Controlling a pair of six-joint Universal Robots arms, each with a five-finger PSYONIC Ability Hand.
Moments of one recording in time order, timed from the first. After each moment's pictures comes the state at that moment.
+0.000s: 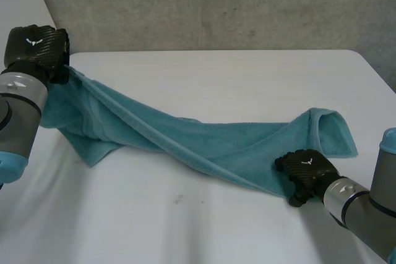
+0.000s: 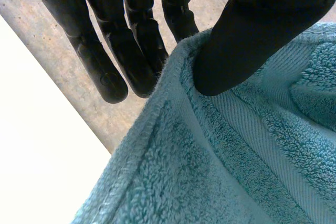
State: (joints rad) left arm 4.50 -1.76 -1.57 3.43 -1.63 3.46; right arm 1.79 -1.20 1.93 -0.14 1.29 2.70; left_hand 1.13 1.20 1.19 1.20 0.97; right_hand 0.51 0.59 0.59 0.59 0.42
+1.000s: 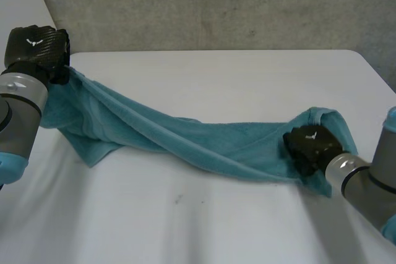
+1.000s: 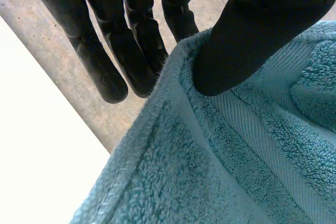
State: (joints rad) left arm 4.50 -1.76 -1.57 3.43 -1.63 3.46; right arm 1.78 -1.19 1.80 -0.17 1.31 2.65; left_hand 1.13 1.20 1.19 1.20 0.97; right_hand 0.96 1.17 1.18 1.19 0.97
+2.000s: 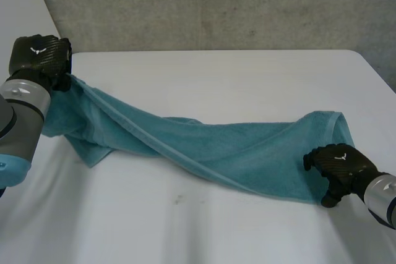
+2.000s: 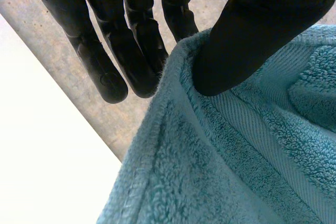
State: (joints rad) left arm 4.51 -1.79 -1.59 3.43 -1.63 3.47; right arm 1.52 -1.34 2.03 -0.08 1.10 2.50; left_hand 1.13 1.20 1.19 1.20 0.97; right_hand 0.46 0.53 0.53 0.52 0.35
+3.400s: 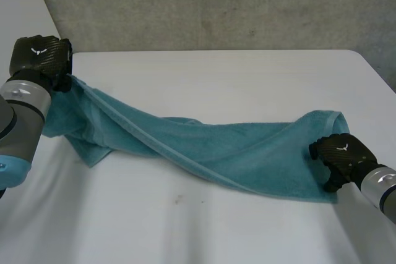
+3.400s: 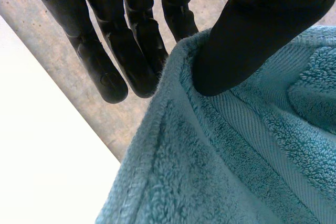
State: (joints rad) left arm 4.50 -1.78 -1.59 3.43 -1.62 3.46; right arm 1.51 -1.22 1.98 -0.26 1.11 2.49; left_hand 1.13 1.20 1.19 1.20 0.97; right_hand 0.53 0.62 0.61 0.61 0.42
